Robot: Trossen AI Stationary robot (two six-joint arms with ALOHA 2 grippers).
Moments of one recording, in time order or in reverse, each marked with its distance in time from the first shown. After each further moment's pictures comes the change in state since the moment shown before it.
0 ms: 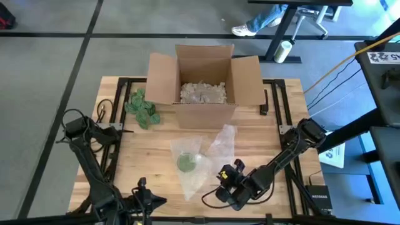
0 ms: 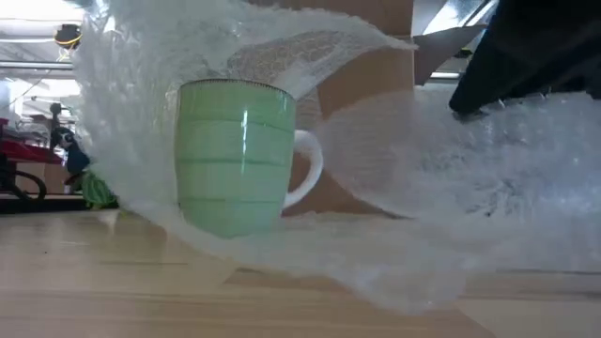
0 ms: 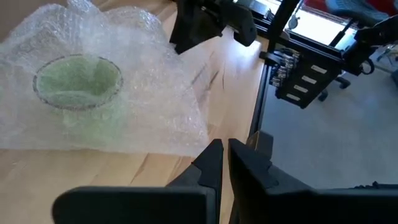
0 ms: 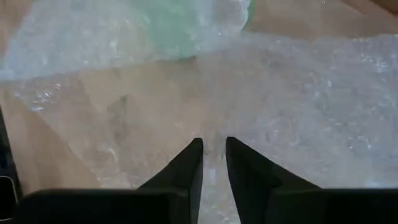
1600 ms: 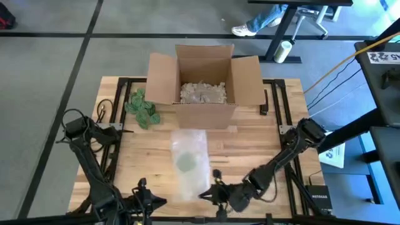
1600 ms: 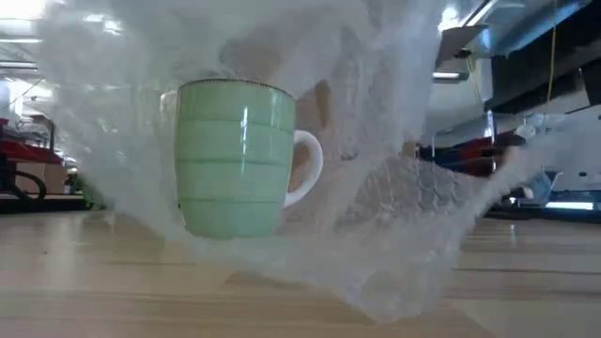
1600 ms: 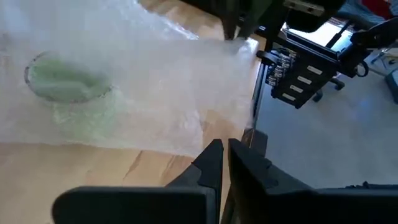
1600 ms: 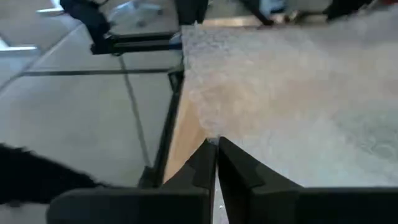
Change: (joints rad) left arm 0.000 0.000 0.000 0.012 0.027 -0.032; right arm -0.044 0.000 0.000 0.726 -0.201 -0.837
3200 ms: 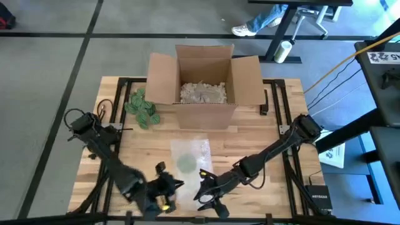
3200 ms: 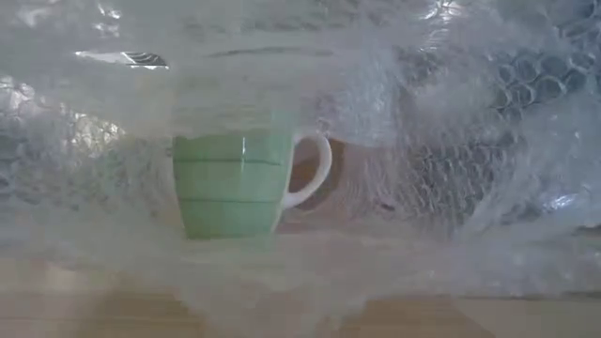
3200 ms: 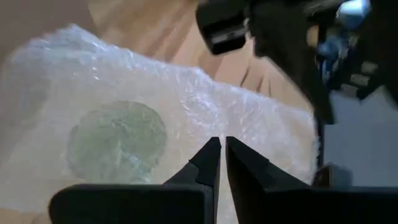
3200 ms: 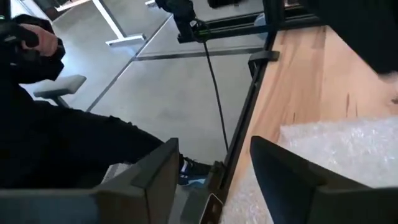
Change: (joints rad) left arm 0.300 0.000 0.000 0.024 0.195 0.374; right arm -0.114 0.001 0.000 0.089 -0.499 -0.003
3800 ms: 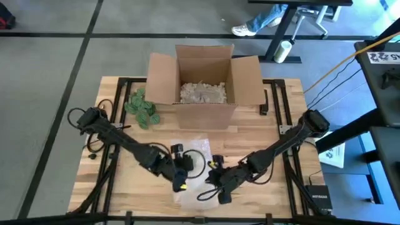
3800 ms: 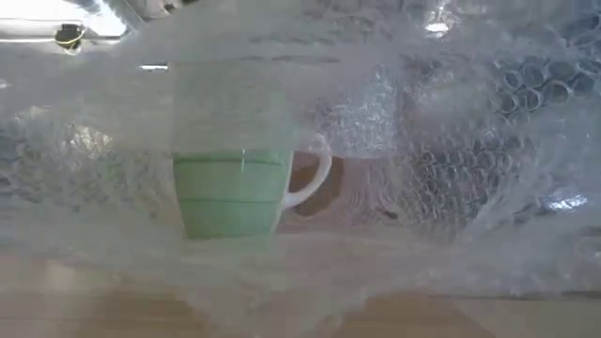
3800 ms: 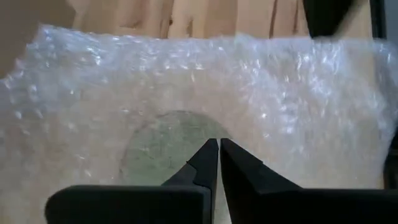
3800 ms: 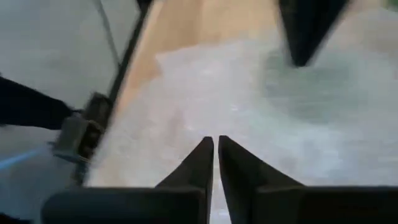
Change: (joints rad) left arm 0.297 0.000 0.074 -0.188 0.450 0.430; right arm -0.020 -0.151 0.001 -0.567 0.368 -0.075
